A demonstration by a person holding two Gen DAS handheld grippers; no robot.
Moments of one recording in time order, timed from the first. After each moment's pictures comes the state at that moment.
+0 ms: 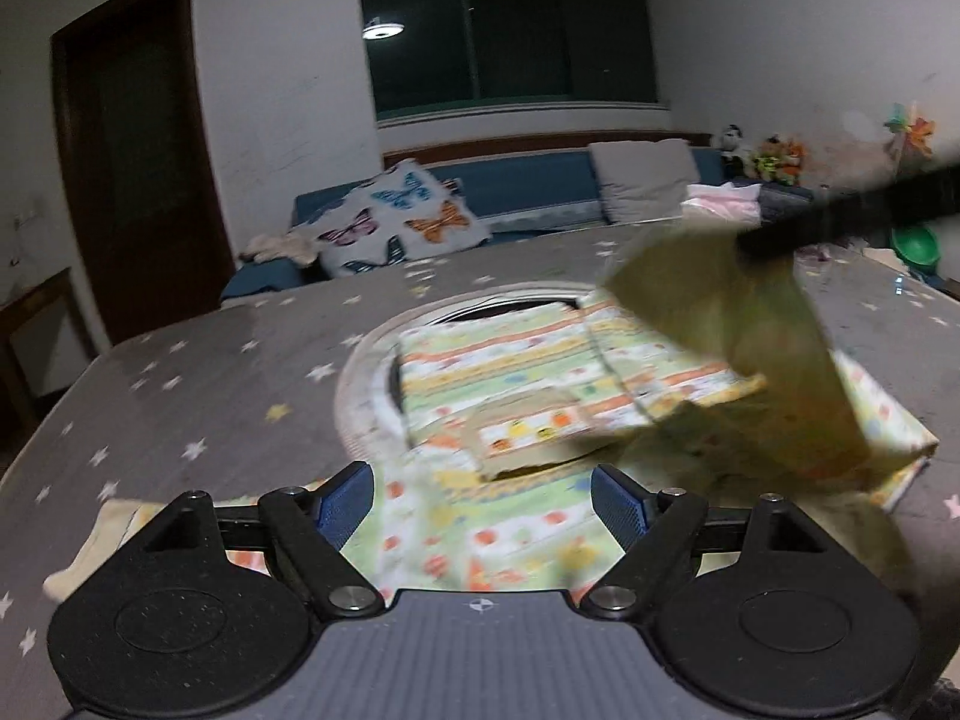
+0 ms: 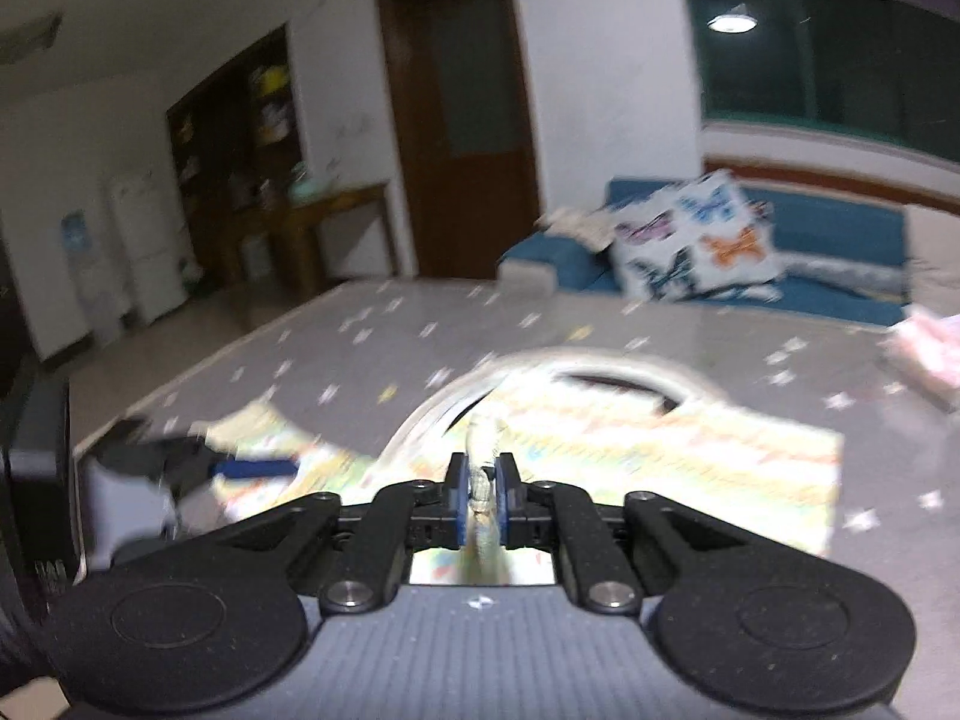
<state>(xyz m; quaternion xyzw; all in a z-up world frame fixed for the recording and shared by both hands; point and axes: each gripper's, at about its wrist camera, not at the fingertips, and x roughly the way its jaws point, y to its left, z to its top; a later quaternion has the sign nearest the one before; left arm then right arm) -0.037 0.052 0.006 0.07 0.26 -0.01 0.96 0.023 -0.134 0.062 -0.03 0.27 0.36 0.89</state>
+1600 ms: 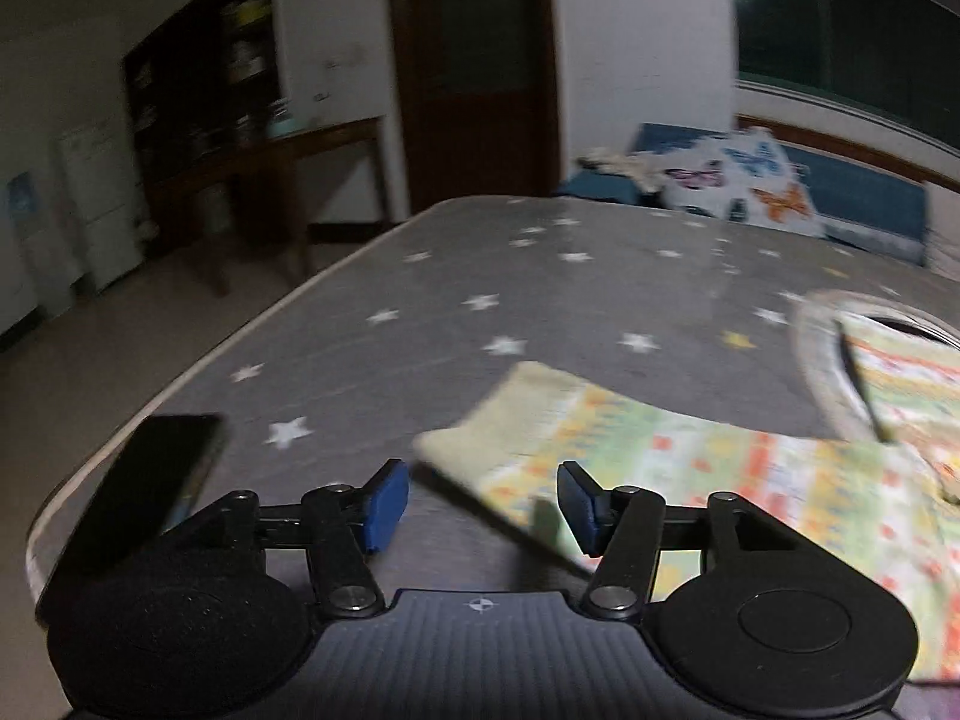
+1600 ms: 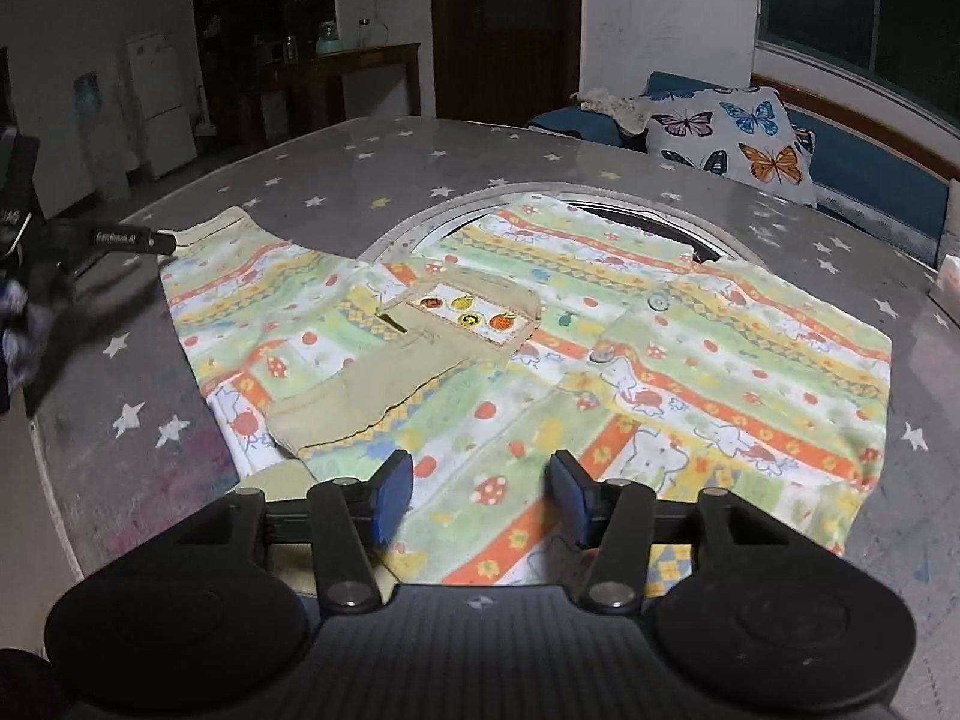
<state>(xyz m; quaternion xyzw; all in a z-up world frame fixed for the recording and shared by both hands) -0.059 0.224 -0.009 -0.07 0.30 0.31 0.90 0.027 -0.124 -0.013 -0.13 0.35 0.37 0.85</state>
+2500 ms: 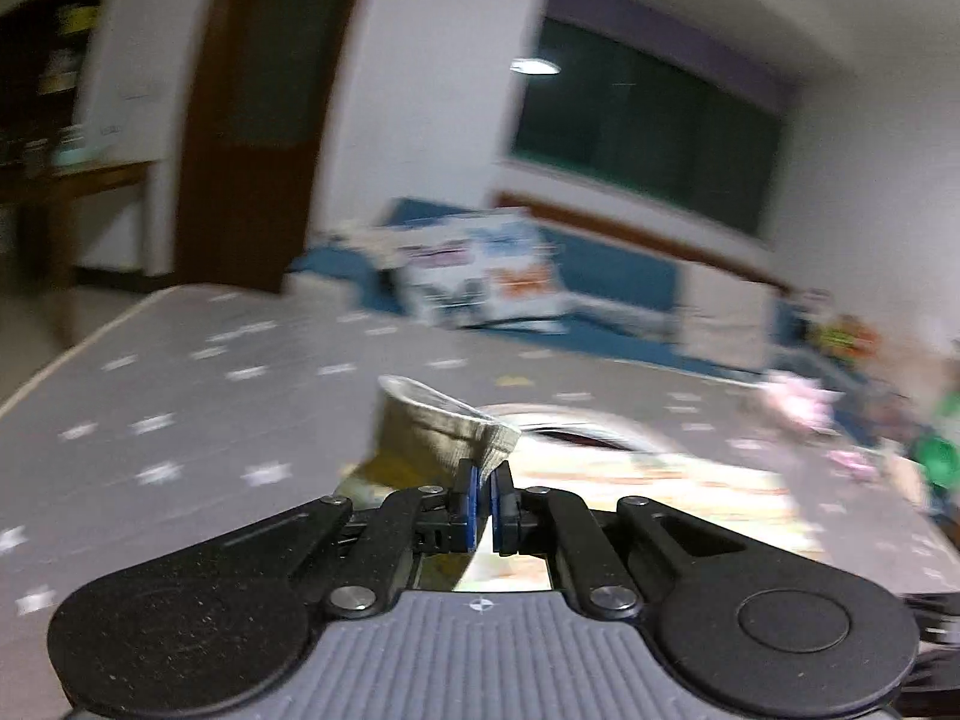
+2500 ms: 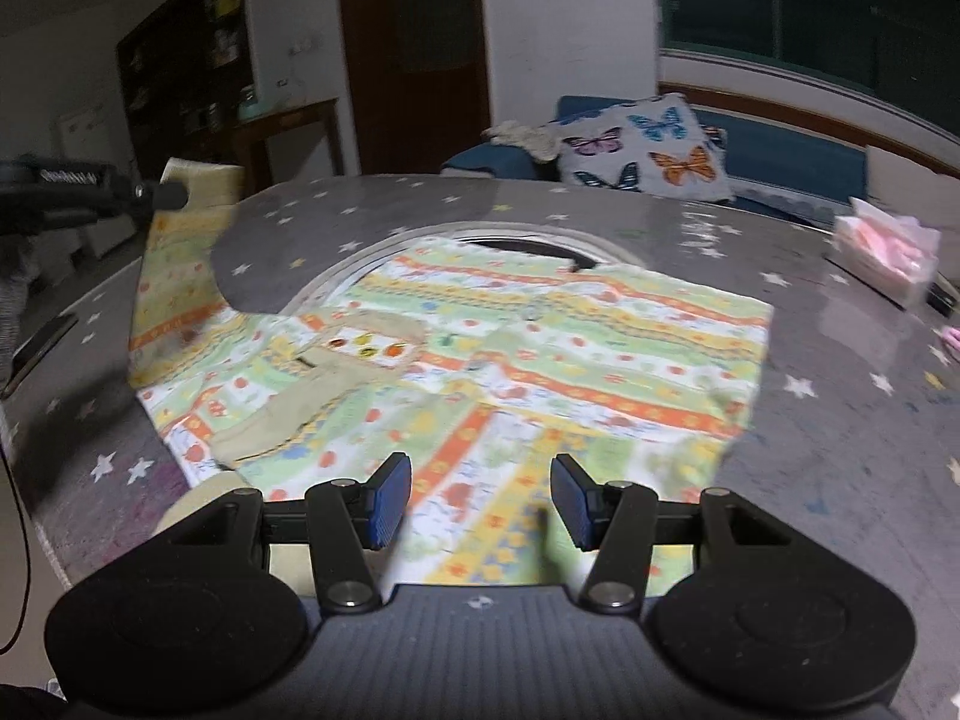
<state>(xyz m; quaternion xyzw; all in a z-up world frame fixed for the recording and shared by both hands) -0.031 0.110 0.079 -0.12 0.21 0.01 0.97 0.020 -0.190 0.006 -0.07 0.33 0.30 0.89</state>
